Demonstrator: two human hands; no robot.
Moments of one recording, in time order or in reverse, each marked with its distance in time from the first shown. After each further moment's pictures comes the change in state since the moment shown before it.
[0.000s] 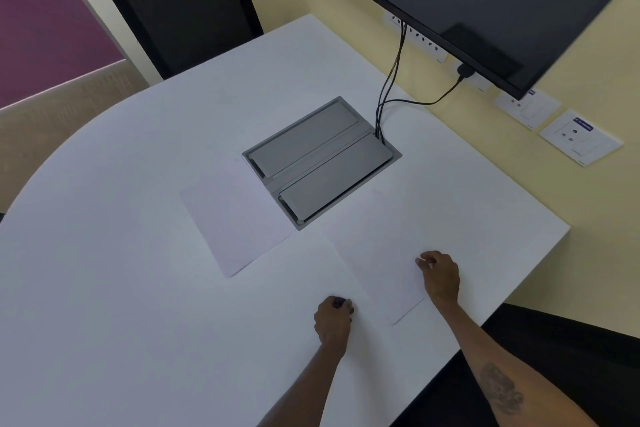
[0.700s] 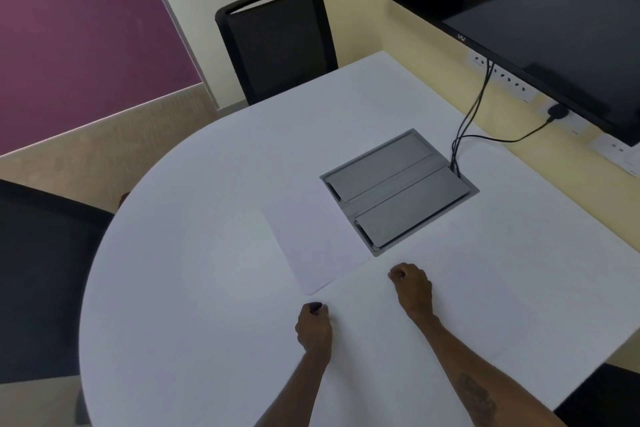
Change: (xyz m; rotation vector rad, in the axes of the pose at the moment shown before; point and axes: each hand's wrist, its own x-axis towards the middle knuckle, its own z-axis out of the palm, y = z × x) left_hand 0.067 0.006 -0.190 -0.105 0.307 0.006; right_hand -0.081 -0.170 0.152 -0.074 -0.192 -0.270
